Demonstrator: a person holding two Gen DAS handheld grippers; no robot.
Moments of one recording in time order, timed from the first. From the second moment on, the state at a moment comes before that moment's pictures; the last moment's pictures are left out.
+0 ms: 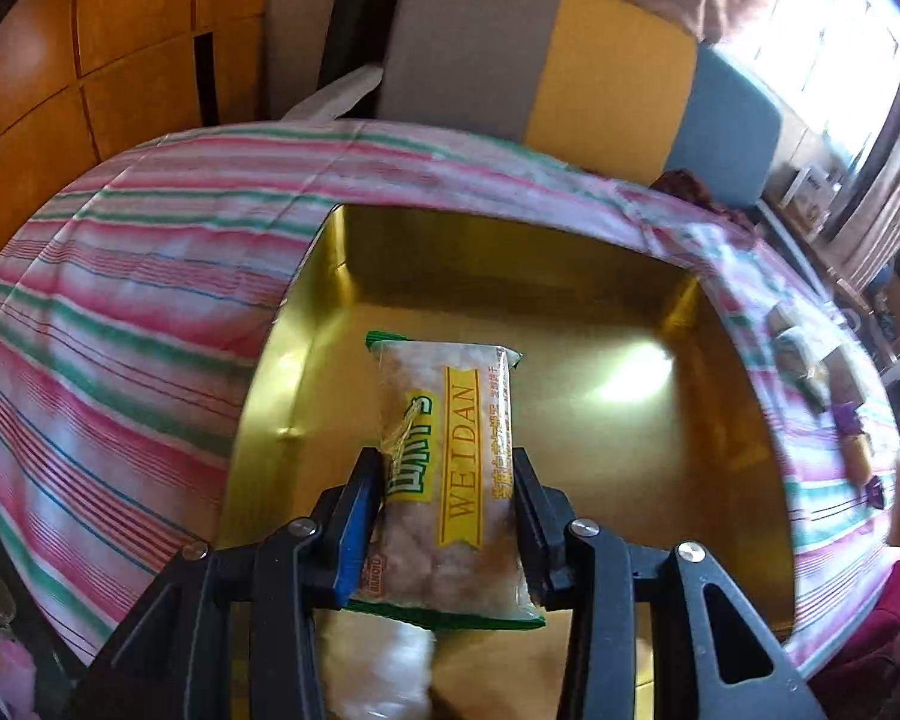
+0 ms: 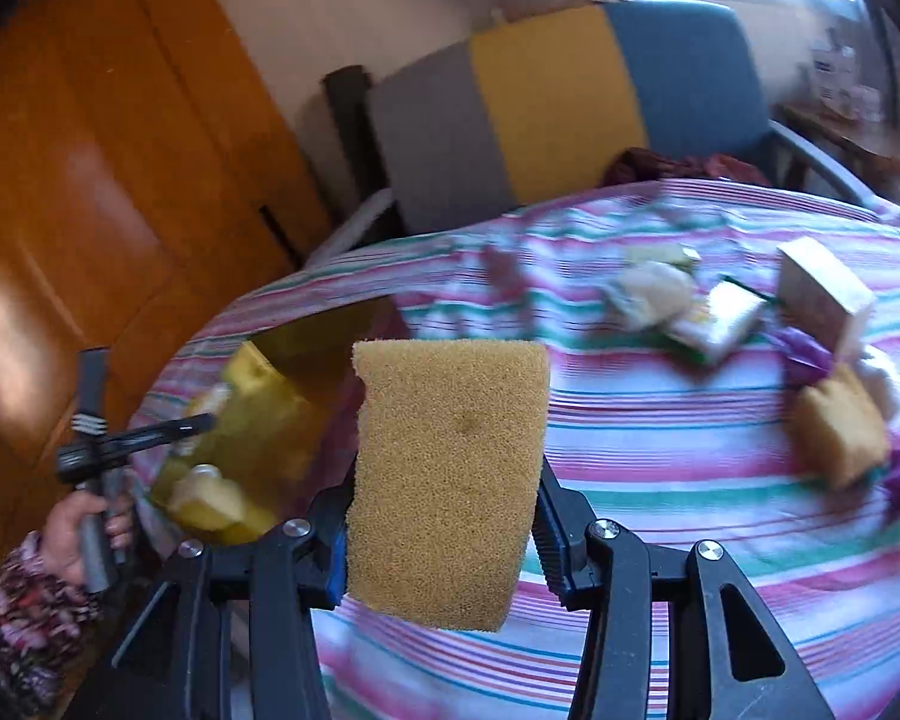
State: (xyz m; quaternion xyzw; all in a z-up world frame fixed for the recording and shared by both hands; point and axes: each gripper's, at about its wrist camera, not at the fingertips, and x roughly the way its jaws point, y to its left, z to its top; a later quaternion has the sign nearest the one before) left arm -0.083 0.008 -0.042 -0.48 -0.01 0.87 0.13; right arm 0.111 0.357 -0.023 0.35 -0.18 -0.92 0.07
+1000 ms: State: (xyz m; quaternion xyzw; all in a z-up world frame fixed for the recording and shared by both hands) left arm -0.030 -0.036 -0.001 -0.39 -0.14 0.91 0.04; right arm 0.031 0.199 -0.047 0.43 -0.12 -0.87 0.19
